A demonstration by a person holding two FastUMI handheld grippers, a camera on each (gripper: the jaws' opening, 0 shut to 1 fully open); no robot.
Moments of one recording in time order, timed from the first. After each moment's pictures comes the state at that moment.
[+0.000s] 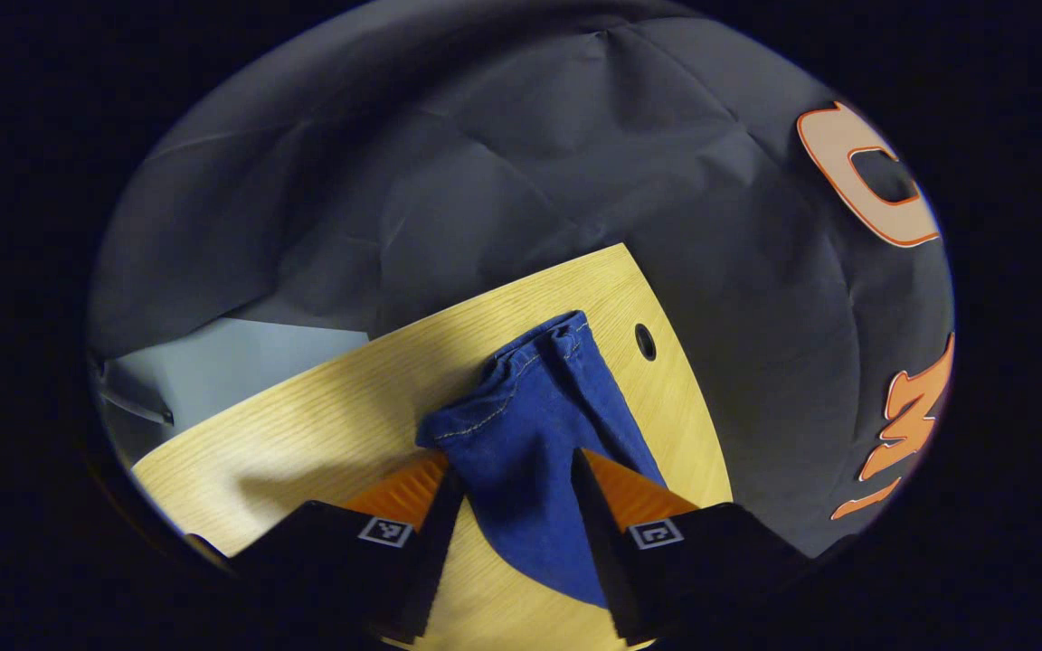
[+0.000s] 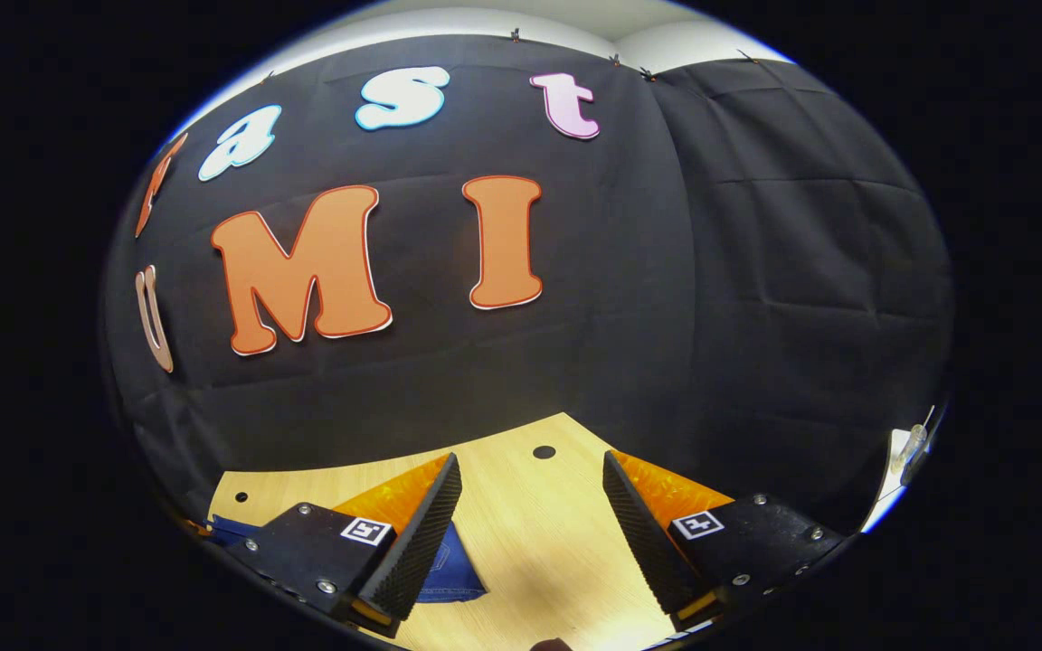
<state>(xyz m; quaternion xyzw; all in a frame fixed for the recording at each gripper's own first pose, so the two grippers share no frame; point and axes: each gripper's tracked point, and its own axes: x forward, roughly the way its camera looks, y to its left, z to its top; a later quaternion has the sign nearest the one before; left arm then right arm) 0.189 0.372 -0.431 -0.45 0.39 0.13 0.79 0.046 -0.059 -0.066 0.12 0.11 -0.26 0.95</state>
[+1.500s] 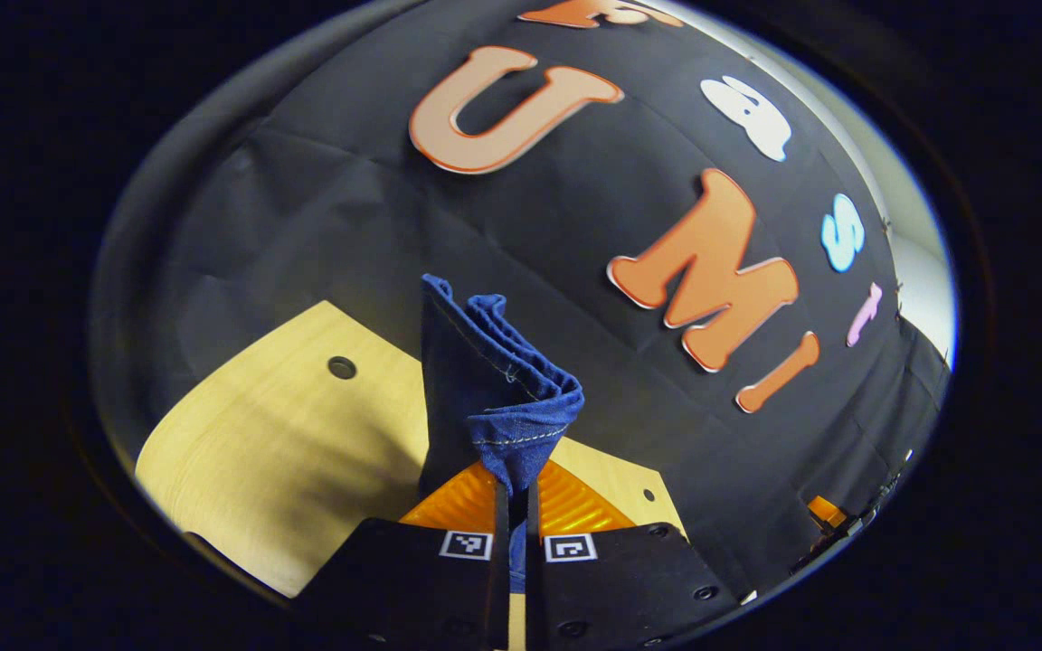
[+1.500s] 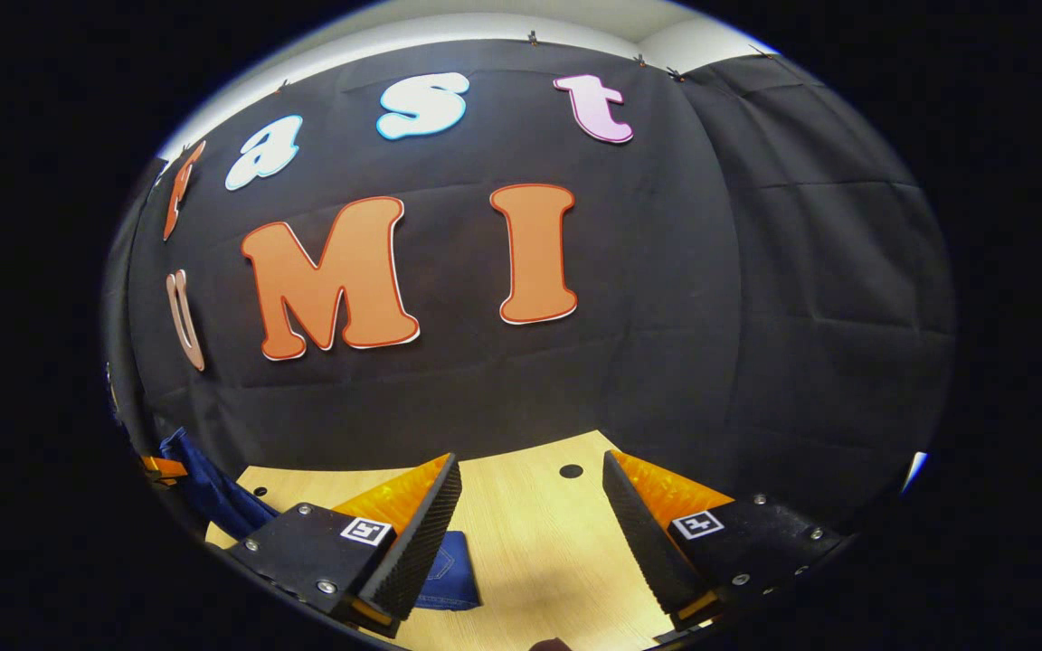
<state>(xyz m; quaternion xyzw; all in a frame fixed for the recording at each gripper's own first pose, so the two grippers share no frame) 0.192 0.112 -0.126 -0.30 0.25 -0.14 0.91 0.069 -0.083 -0.049 0.10 0.08 -0.17 0.98</state>
